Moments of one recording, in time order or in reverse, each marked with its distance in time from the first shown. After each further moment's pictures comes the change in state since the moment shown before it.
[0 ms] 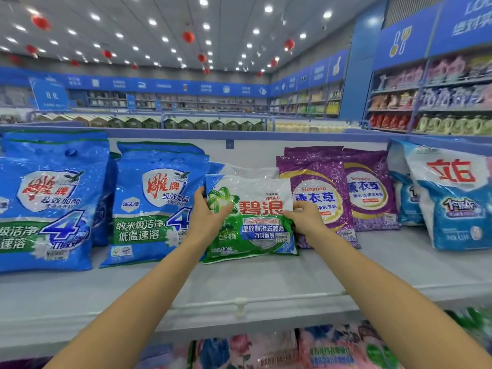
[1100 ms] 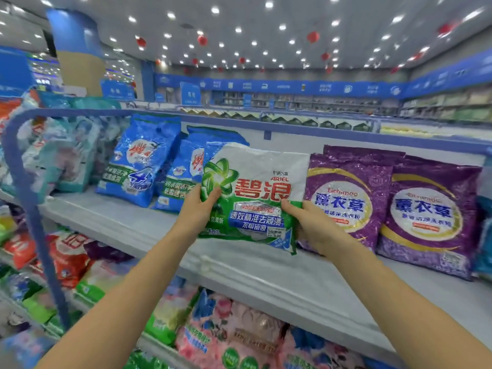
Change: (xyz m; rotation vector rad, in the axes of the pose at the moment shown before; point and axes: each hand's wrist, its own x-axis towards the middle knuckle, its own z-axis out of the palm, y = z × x) left_hand -0.095 0.045 0.020 0.114 0.475 -0.108; right_hand -0.022 -0.011 -0.050 0.156 -0.818 -0.059
